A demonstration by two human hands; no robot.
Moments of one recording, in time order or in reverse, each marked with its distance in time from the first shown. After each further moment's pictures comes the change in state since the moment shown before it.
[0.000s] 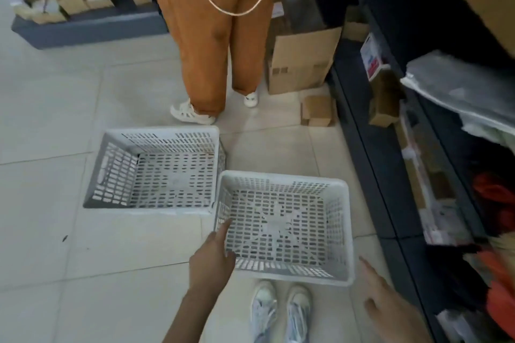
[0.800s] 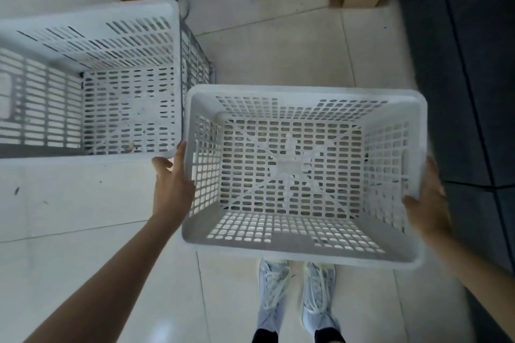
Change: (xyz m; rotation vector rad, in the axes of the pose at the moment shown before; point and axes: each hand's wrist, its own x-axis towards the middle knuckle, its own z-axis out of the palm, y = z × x) left_hand 0.208 -0.149 0.183 0.067 0.166 -0.062; right_hand 0.288 0.064 0.114 0.521 0.465 0.184
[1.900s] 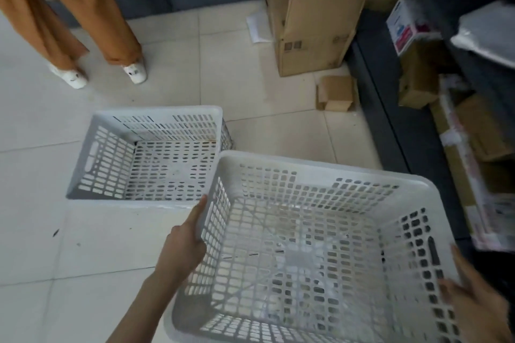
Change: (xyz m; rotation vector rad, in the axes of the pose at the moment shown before) left_hand -0.100 0.036 -0.158 -0.152 -0.159 0.045; right_hand -0.104 0.064 -0.141 0.372 0.025 0.131
